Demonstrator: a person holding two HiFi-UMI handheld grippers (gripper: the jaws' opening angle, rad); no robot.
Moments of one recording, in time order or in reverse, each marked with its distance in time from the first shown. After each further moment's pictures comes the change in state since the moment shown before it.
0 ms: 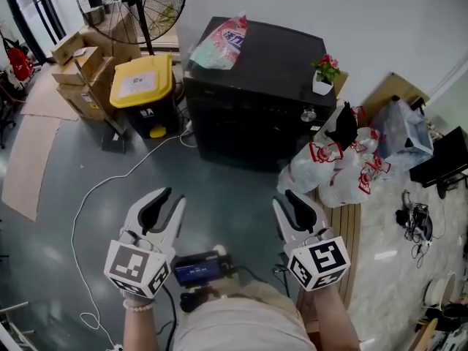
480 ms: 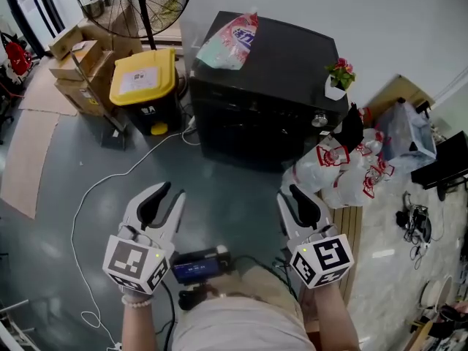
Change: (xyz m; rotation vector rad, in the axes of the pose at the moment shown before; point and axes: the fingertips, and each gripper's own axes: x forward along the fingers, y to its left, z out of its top) left arm 0.029 0.049 -0.004 -0.006 0.009 0.000; right arm 0.053 -0.009 0.009 0.004 -0.008 -0.010
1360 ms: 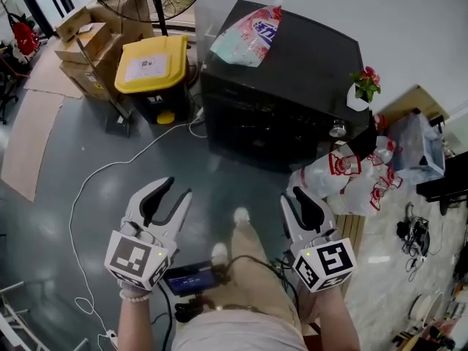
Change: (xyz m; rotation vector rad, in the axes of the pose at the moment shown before) left arm 0.042 0.032 -0.024 0.010 0.026 0.009; right arm 0.056 -0.015 -0.014 -0.001 0.047 0.076
